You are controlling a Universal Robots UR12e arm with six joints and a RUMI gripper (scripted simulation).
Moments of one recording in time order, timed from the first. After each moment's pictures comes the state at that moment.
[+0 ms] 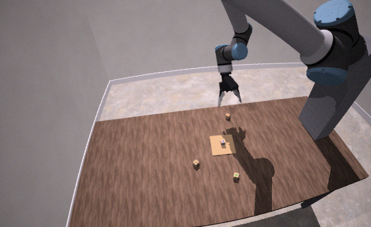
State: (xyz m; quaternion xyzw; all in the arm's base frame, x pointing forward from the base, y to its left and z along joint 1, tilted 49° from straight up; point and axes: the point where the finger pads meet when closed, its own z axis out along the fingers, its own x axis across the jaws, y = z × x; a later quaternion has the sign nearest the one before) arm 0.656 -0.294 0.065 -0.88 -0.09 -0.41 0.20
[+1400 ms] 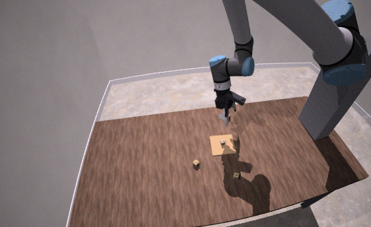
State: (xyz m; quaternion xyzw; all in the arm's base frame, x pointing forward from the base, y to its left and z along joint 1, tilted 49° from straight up) arm 0.694 -0.191 0.081 -0.84 -0.40 -0.35 -0.05
